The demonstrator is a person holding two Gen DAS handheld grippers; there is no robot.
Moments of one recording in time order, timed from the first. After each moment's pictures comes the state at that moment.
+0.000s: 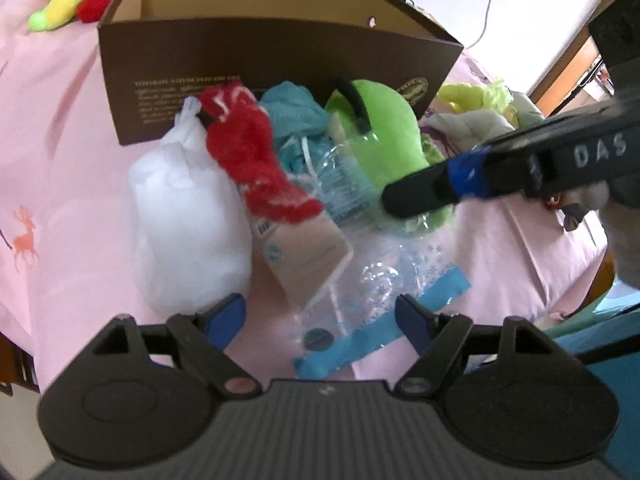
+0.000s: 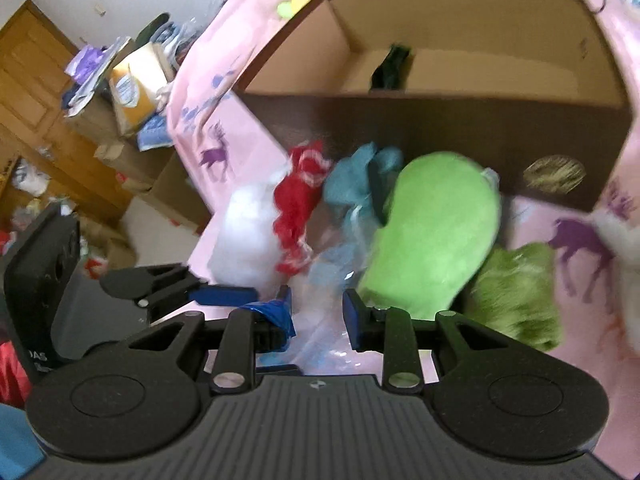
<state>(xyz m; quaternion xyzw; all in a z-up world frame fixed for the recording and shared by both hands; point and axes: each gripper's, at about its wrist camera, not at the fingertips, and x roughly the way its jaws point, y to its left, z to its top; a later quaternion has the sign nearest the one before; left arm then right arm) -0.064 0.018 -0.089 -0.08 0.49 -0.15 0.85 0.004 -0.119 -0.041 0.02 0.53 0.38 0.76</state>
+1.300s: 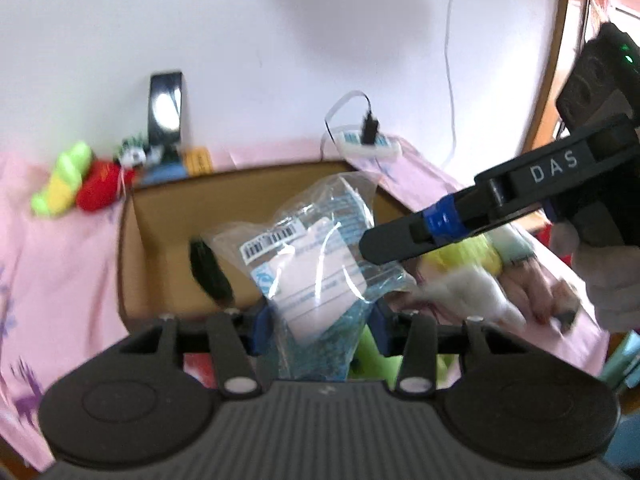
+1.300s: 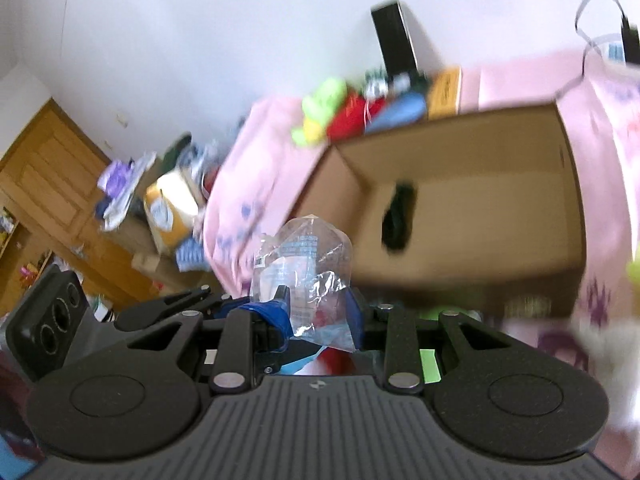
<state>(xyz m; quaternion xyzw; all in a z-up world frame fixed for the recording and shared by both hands) -0.021 0.021 0.021 -0.01 0.31 -0.16 0.94 0.051 -0.150 0.037 0.15 0.43 0.39 0.80</state>
